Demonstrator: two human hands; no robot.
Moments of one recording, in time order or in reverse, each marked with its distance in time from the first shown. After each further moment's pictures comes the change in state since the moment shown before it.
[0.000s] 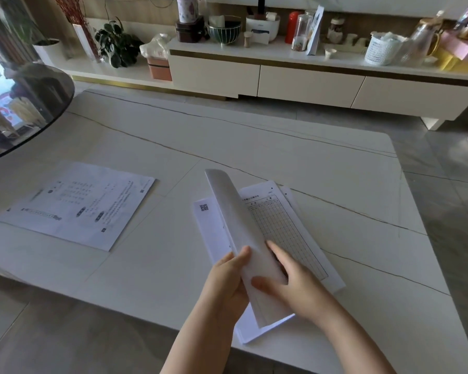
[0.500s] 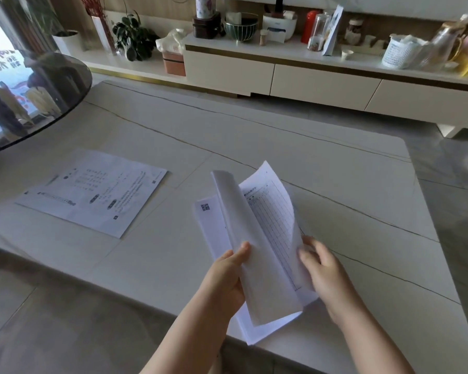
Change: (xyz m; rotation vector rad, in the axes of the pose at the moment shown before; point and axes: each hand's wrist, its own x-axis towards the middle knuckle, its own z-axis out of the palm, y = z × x) left_hand 0.003 0.004 -0.015 0.064 0.056 -0.037; right_hand 0.007 0.011 -0.009 0.256 0.359 0.051
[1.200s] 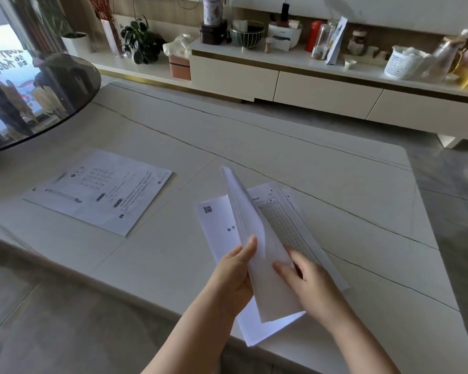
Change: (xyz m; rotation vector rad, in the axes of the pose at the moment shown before) left_hand -0.007 0.002 0.002 -0.037 -0.155 0.046; right_hand -0.017 -0.011 0.011 -0.291 -0.250 -0.200
